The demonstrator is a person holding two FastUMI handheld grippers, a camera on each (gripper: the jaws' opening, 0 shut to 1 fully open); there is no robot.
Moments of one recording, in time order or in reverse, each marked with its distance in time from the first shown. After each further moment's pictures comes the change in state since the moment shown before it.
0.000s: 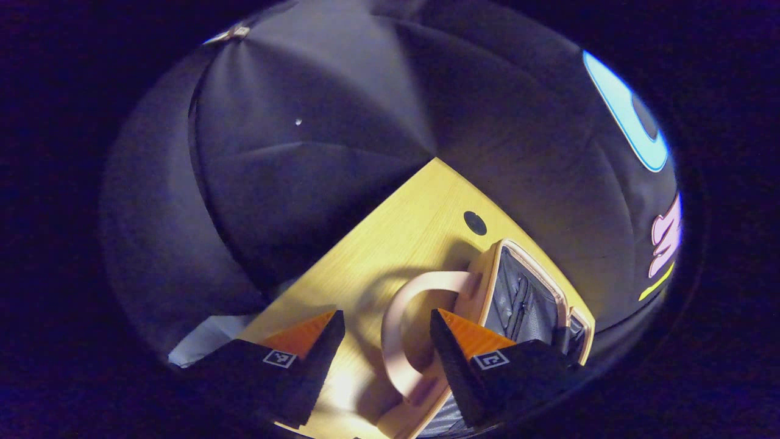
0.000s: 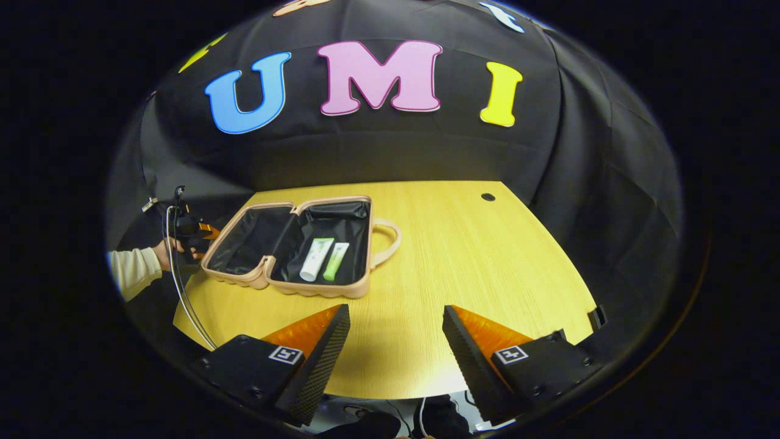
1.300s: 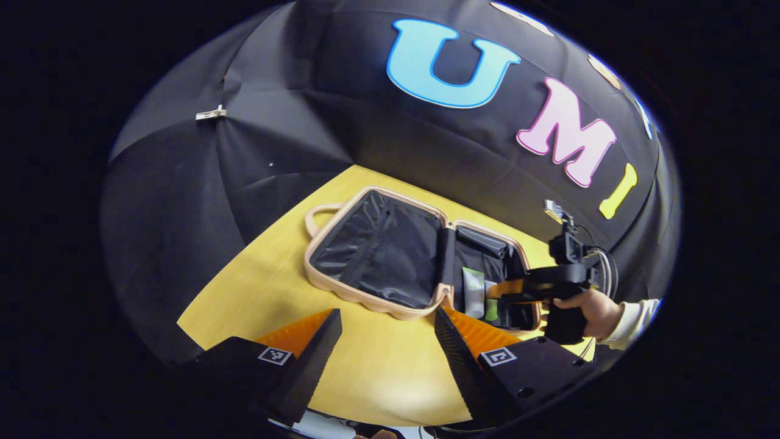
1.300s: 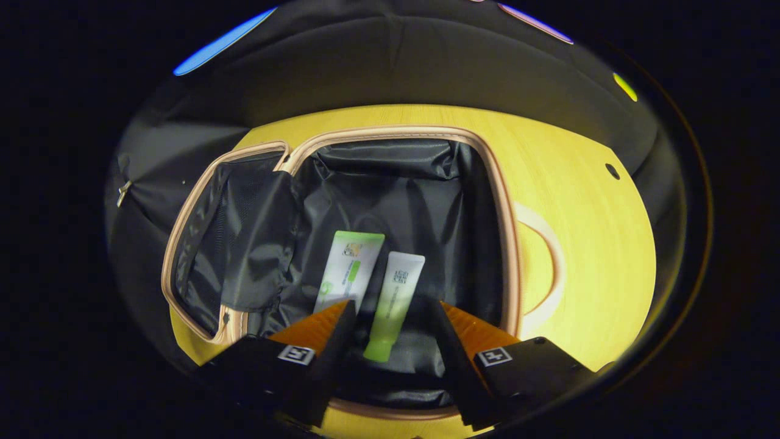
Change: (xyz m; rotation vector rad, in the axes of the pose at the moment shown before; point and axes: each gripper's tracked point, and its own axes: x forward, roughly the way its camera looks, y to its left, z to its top) left arm -0.242 -0.095 -0.173 0.327 -0.179 -0.032; right arm 0.266 0.146 0.003 -0.095 0.388 0.175
